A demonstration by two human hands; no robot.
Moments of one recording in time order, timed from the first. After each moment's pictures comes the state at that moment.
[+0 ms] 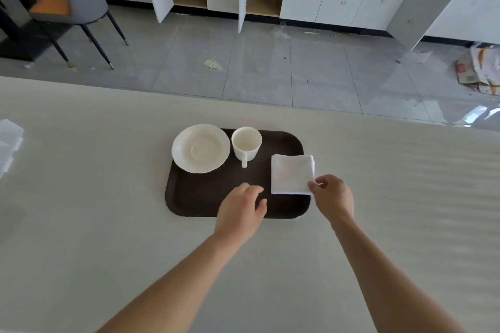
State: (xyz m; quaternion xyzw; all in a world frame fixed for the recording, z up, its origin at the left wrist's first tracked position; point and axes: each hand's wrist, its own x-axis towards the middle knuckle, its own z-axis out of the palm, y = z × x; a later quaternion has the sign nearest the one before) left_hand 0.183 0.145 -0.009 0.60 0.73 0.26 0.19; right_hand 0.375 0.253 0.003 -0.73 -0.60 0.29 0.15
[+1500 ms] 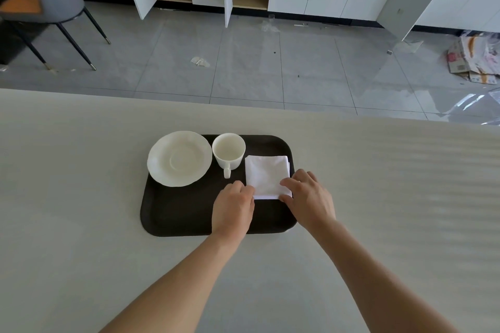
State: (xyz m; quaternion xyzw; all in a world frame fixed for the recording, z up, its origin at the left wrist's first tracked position) left_hand 0.193 0.195 -0.032 0.63 0.74 0.20 0.11; right_hand 0.364 0.270 -0.018 -0.54 -0.83 0.11 0.06
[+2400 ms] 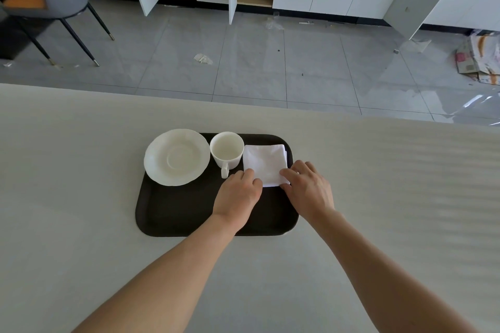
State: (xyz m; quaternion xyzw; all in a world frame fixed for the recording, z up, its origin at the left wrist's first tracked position) left_hand 0.194 0.220 -0.014 0.75 0.66 0.03 -0.02; right_hand 0.362 0.295 -0.023 -0.51 -0.86 0.07 0.08
